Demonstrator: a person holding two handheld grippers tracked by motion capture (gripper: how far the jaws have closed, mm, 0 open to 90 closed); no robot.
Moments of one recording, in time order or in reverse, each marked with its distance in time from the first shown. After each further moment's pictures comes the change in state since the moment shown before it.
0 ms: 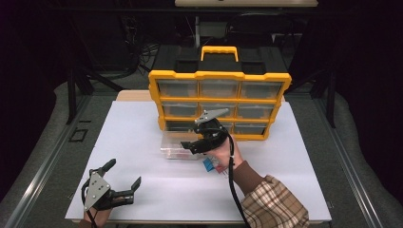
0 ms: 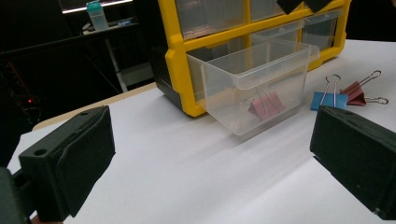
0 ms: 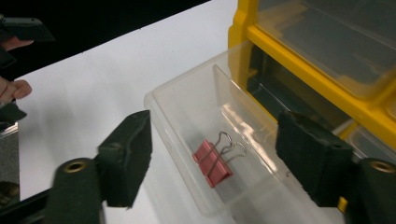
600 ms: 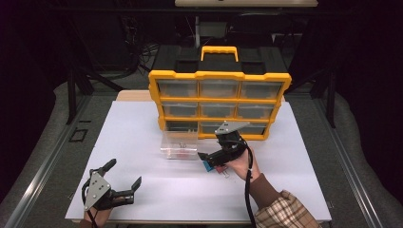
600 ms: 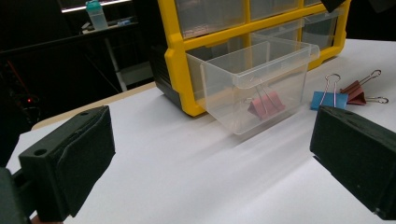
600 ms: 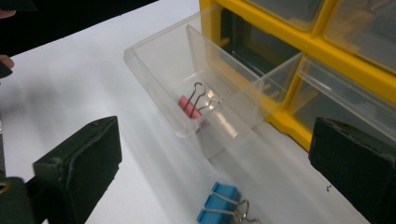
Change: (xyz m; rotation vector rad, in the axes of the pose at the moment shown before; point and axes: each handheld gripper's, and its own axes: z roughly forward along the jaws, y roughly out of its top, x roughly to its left) left arm 0.000 0.000 0.001 0.003 -0.002 0.001; right arm -0.006 -0.045 -0.035 -0.021 -0.070 0.031
